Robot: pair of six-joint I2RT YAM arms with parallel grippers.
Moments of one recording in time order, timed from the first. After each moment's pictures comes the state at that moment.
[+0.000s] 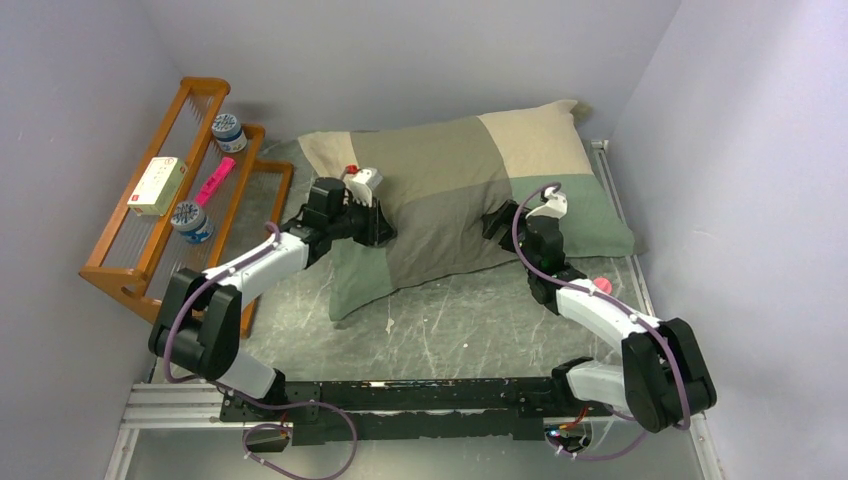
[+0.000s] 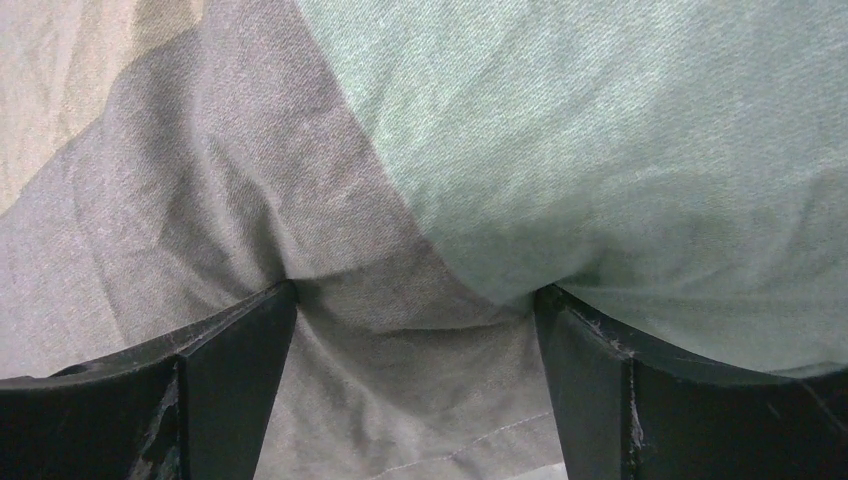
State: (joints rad) left arm -0.42 1.51 0.94 0.04 0.46 -0.25; right arm 0.35 1.21 0.52 0.38 0.20 0.60
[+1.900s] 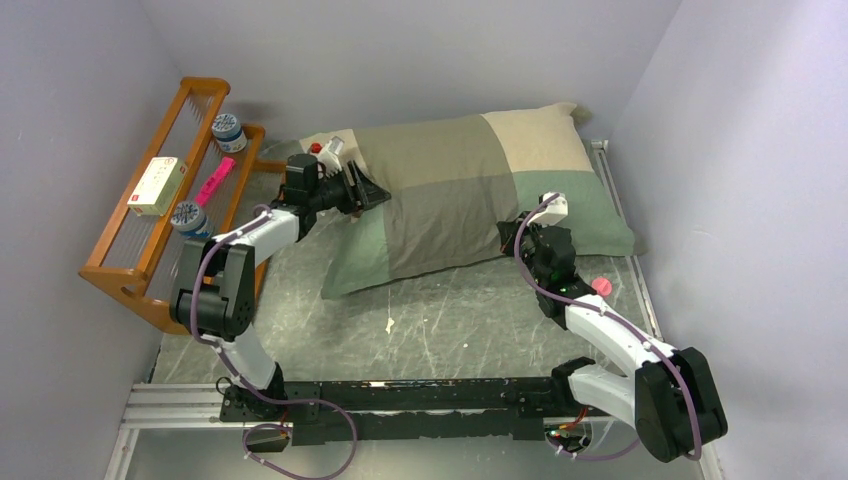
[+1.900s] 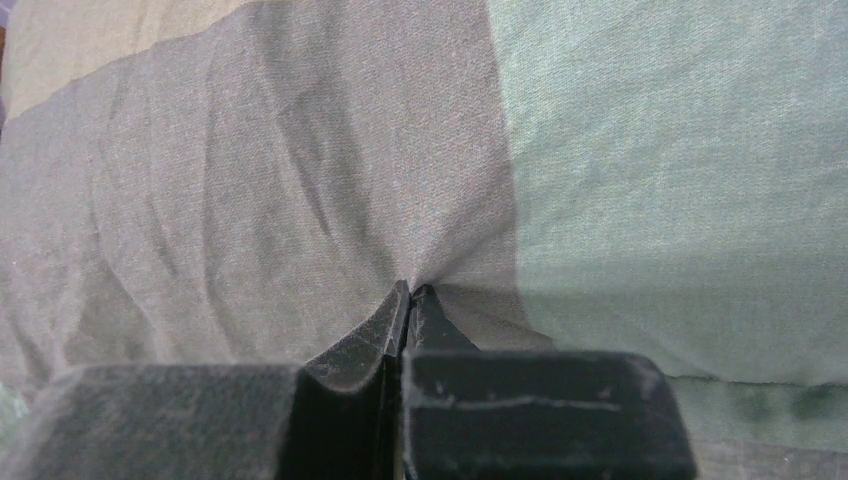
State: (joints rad) left arm -0.22 1.71 1.06 0.25 0.66 -0.68; right arm 0.35 1.06 0.45 0.43 0.08 0.42
